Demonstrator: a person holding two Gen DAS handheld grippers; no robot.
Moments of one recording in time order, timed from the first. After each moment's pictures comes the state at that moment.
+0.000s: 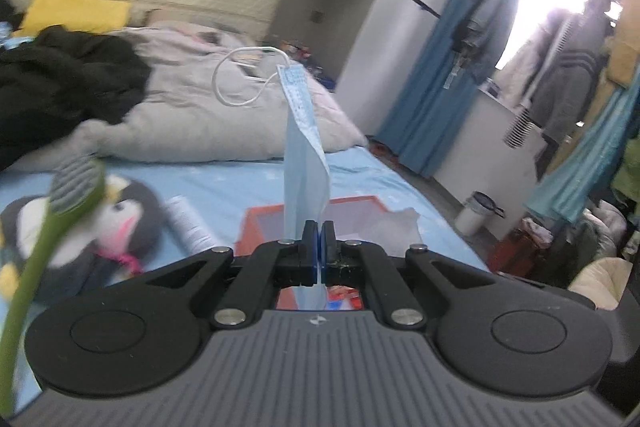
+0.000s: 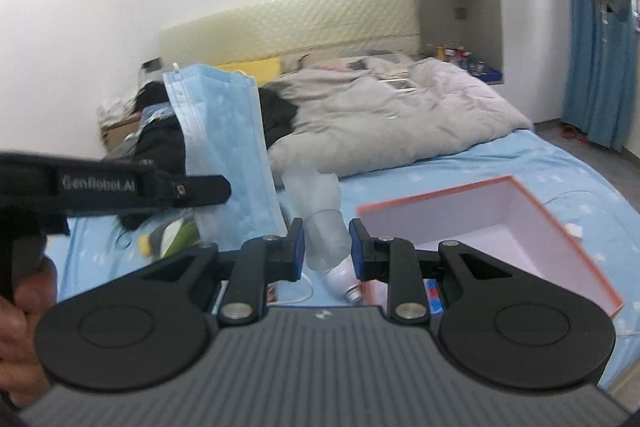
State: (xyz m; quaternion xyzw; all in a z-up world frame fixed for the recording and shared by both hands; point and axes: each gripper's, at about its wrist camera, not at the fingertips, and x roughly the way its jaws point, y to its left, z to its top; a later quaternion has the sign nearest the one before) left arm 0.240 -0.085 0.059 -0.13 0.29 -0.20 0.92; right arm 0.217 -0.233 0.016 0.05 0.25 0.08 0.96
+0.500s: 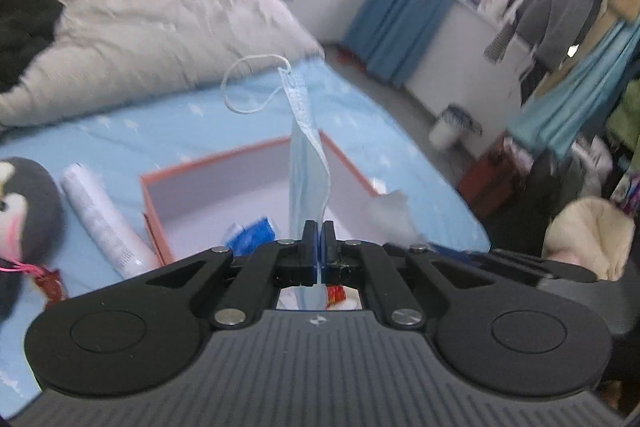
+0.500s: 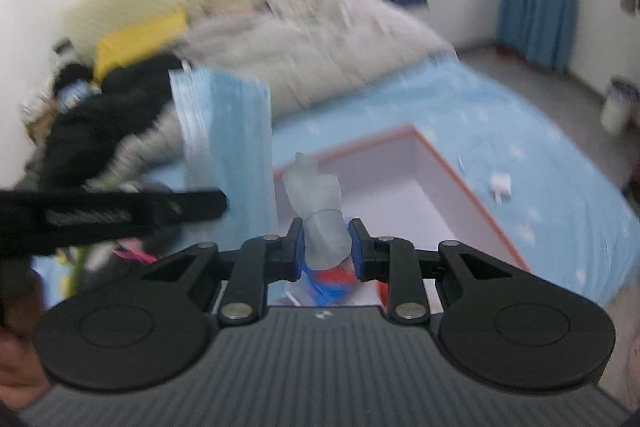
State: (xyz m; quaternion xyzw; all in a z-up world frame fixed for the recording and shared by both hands) left arm 0.385 -0.228 0.022 -0.08 0.43 -0.27 0.86; right arm 0.307 -0.345 -0.011 0.08 0.39 -0.02 0.92
